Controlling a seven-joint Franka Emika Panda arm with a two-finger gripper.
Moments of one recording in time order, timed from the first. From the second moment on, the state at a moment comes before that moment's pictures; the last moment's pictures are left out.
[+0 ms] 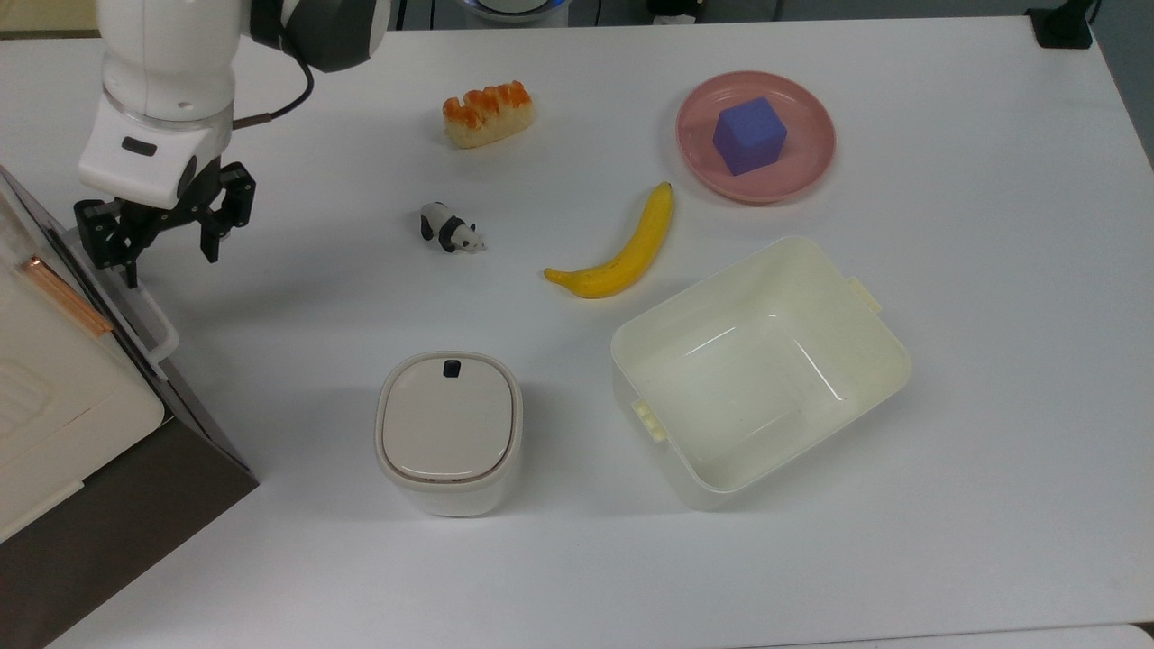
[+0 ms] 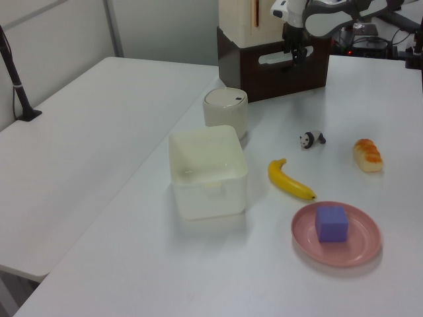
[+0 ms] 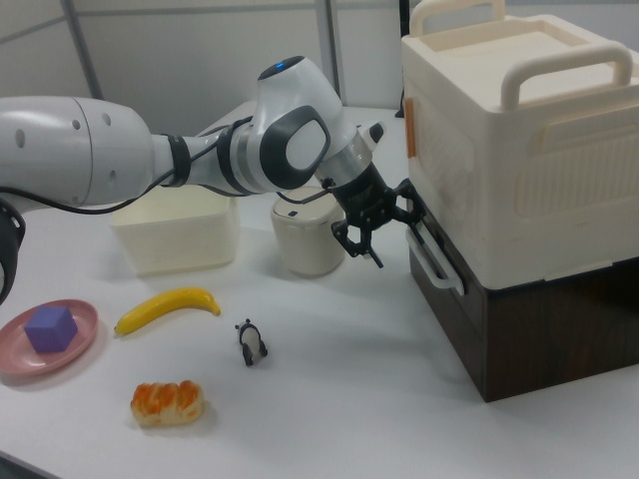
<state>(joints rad) -0.25 0.39 -0.07 -1.57 -0.33 2.27 -0.82</state>
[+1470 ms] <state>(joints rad) -0.26 0.45 -0.10 -1.52 -0.33 2.30 -0.84</state>
